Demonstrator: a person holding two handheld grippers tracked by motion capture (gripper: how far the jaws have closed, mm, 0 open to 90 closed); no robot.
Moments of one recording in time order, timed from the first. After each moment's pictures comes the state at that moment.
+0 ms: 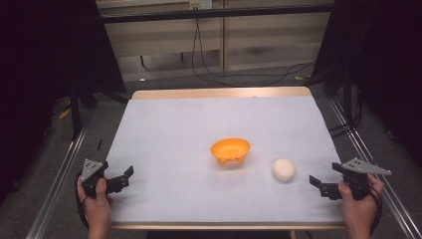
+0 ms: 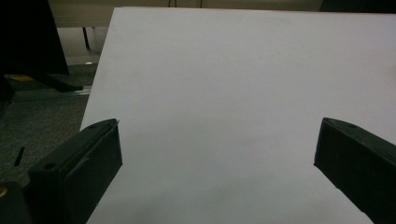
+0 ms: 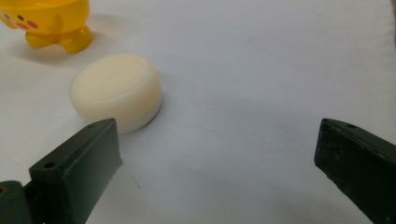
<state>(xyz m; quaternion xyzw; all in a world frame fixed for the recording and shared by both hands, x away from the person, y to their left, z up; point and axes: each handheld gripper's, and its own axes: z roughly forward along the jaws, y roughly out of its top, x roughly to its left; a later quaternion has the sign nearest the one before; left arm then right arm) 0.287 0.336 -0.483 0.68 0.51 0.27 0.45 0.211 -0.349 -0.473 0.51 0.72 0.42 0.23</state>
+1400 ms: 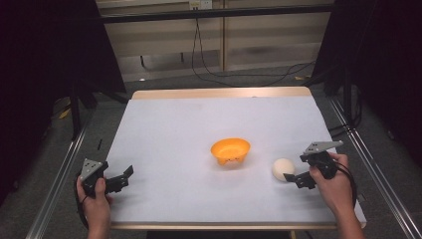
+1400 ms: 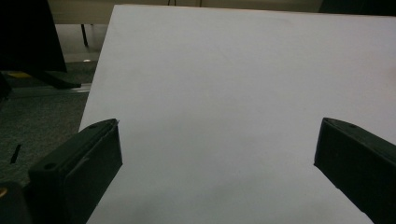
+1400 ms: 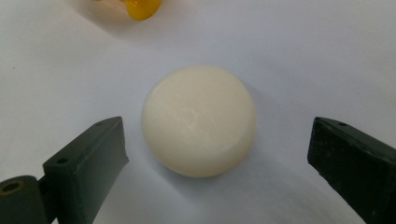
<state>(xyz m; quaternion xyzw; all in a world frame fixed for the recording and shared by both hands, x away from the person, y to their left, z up) 0.288 0.338 -0.483 0.67 0.51 0.27 0.46 0.265 -0.289 -0.452 0.43 0.83 0.34 0.12</state>
